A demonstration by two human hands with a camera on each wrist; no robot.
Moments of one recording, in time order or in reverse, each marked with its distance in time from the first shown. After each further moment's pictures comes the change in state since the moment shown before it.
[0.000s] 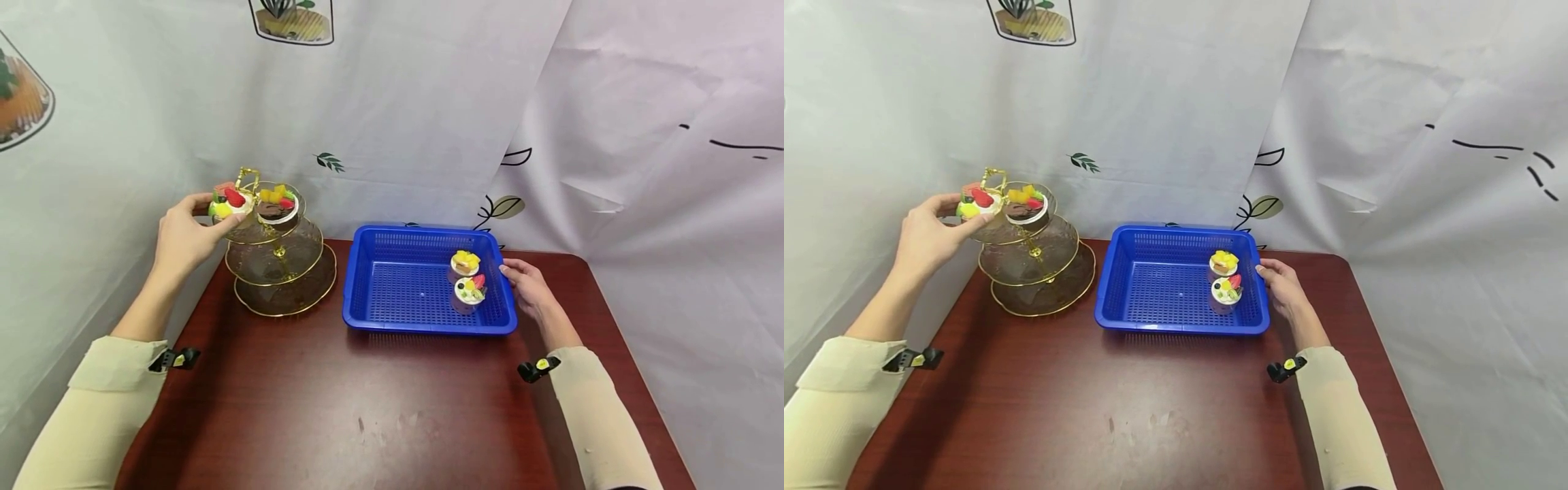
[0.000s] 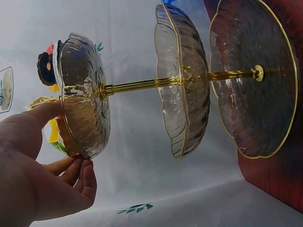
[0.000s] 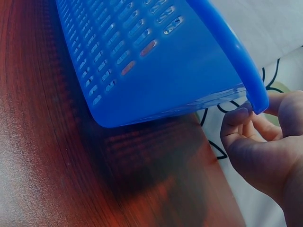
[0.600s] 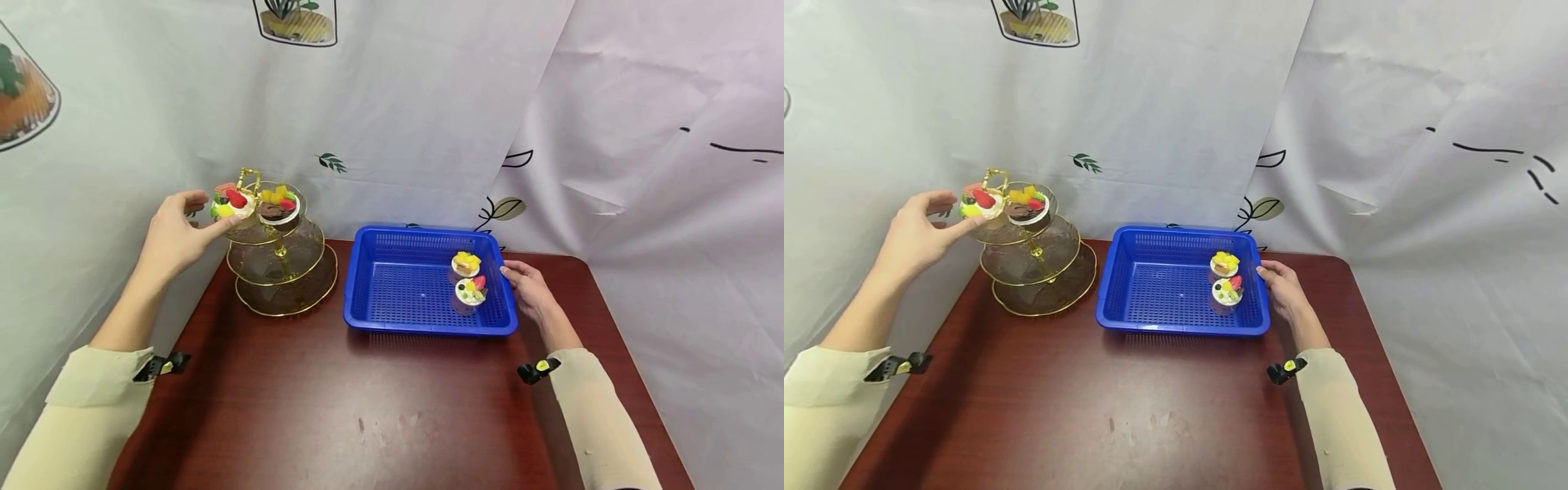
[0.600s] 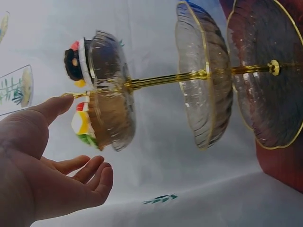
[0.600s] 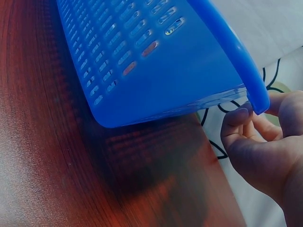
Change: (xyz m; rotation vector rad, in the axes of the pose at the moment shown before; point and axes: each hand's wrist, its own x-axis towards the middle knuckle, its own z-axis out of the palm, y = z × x) left_hand -0.005 0.006 -0.020 -0.013 -0.096 0.040; right_hand -0.004 -0.002 0.001 0.011 0.002 -0.006
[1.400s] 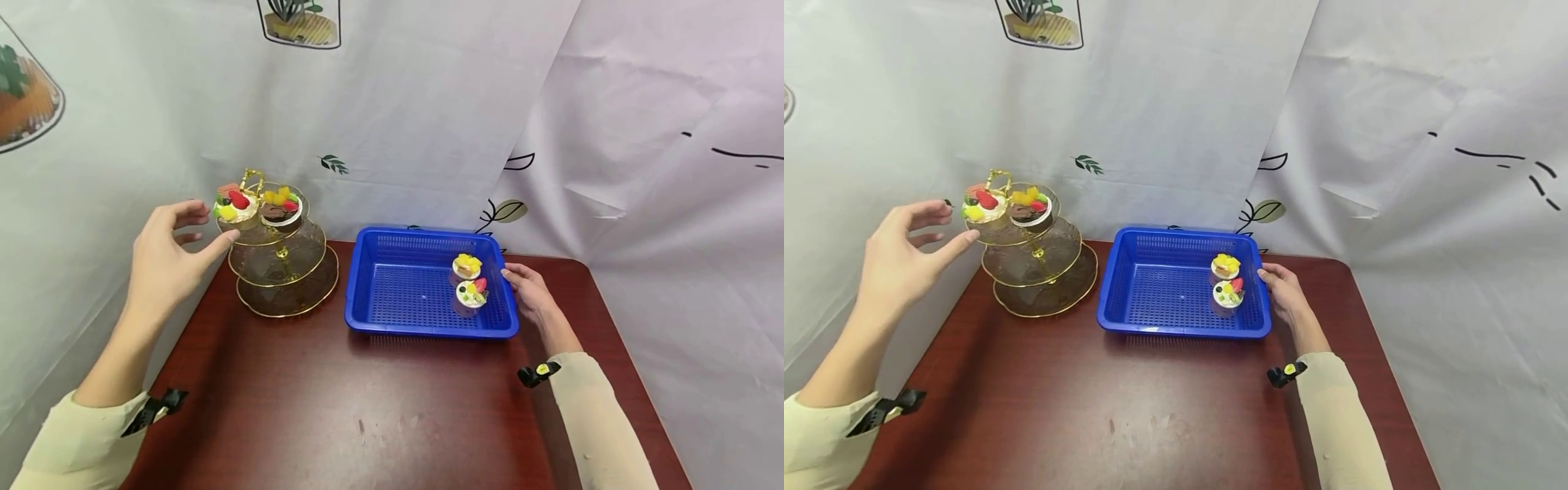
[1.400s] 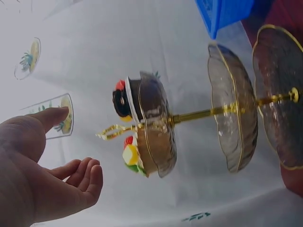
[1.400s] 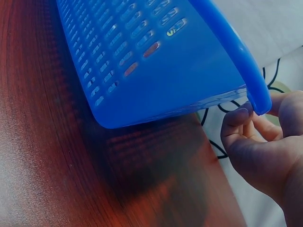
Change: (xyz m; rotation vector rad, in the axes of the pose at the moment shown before) left_hand -0.061 0.038 -0.002 -0.138 0.241 0.109; right_hand 0.001 0.002 0.000 0.015 0.007 -0.009
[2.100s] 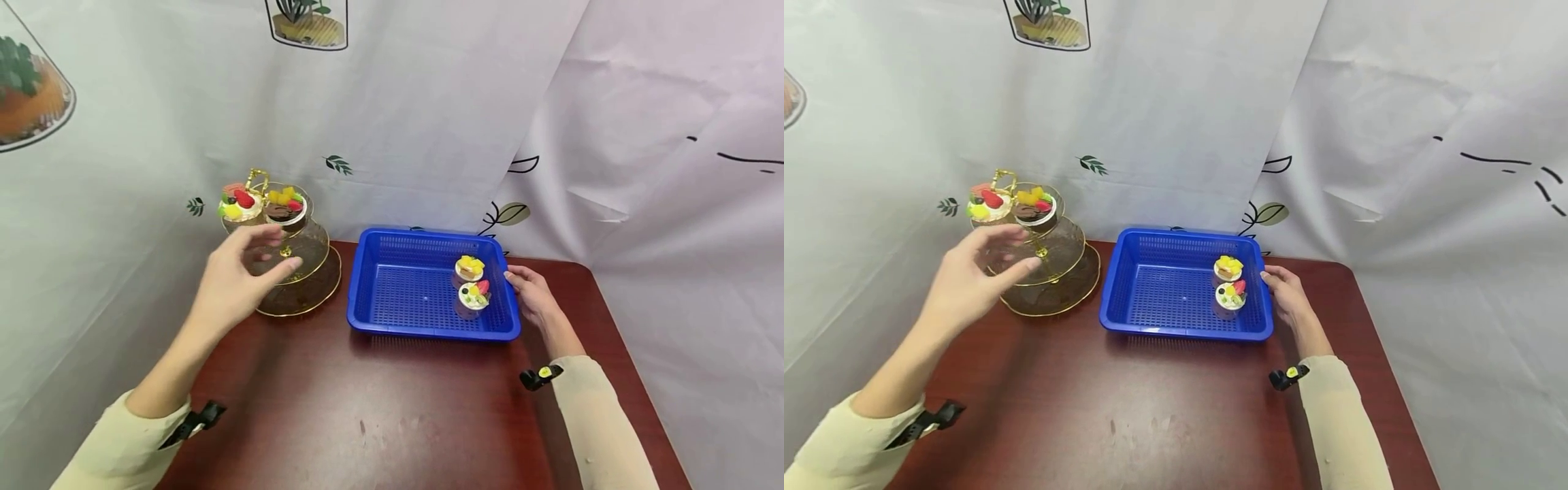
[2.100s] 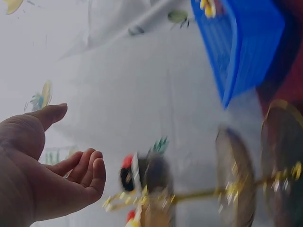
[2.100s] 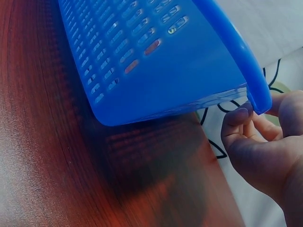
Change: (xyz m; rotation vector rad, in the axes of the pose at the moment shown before) left_hand -0.036 0.032 0.049 -0.175 -0.176 0.110; right_hand 0.000 0.002 0.000 -0.025 -0.007 -0.022
